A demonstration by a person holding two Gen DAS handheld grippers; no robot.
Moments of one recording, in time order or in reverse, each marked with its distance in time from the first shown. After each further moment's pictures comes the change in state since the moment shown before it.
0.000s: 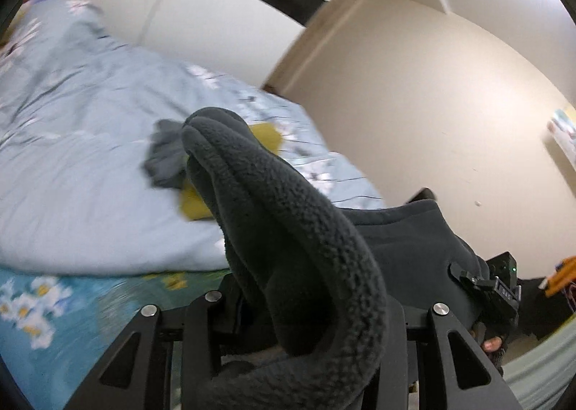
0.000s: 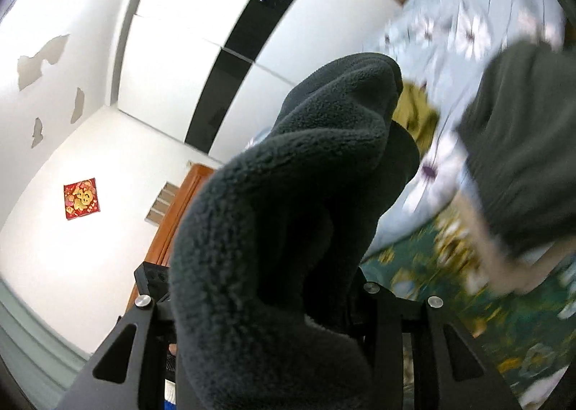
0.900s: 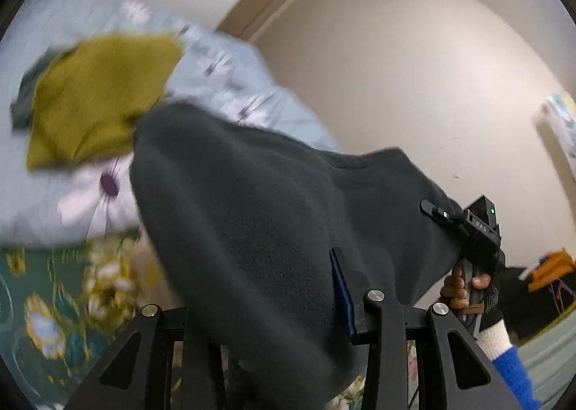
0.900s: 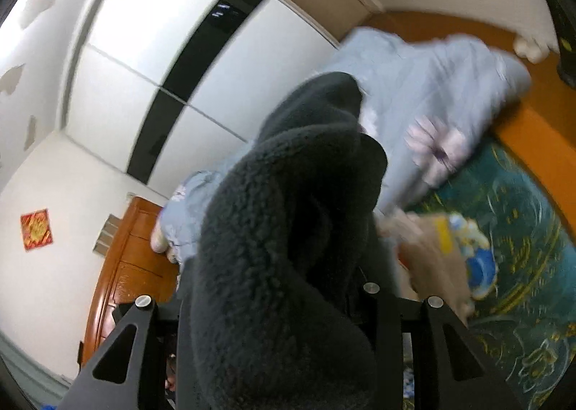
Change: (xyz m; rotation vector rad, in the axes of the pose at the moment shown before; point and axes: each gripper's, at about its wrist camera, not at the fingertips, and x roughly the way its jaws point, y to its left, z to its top) left arm 0.234 -0.095 -0.058 -0.074 0.162 -0.134; right arm -0.171 -0.182 0.176 0.051 -0.003 -0.257
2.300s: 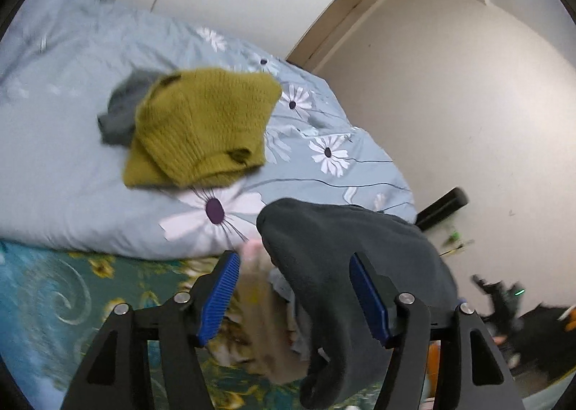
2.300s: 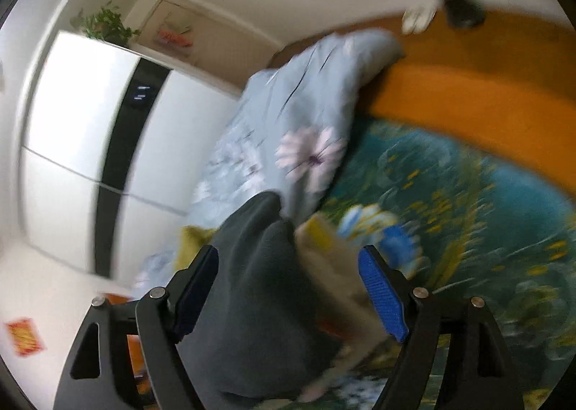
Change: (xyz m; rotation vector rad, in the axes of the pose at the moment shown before) left arm -0.069 0.030 0.020 -0.018 -0.133 0.287; right arm -0.035 -0.079 -0.045 0.253 -0.288 -0.237
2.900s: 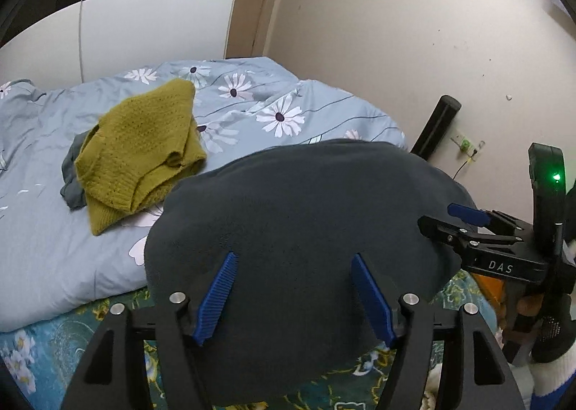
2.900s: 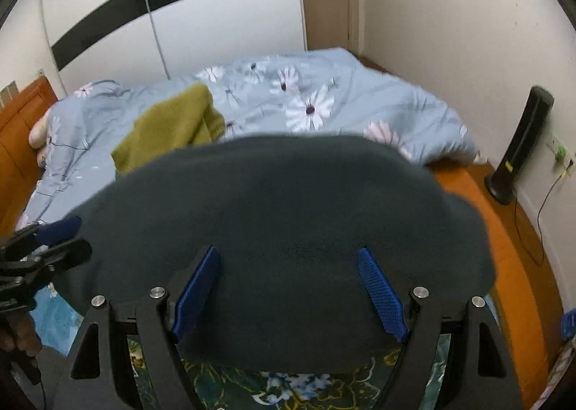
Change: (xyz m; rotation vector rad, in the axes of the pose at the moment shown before) left arm 0.052 -0.094 -0.054 0.401 0.072 0.068; right arm 0.100 0.152 -0.140 -0.807 0.117 -0.244
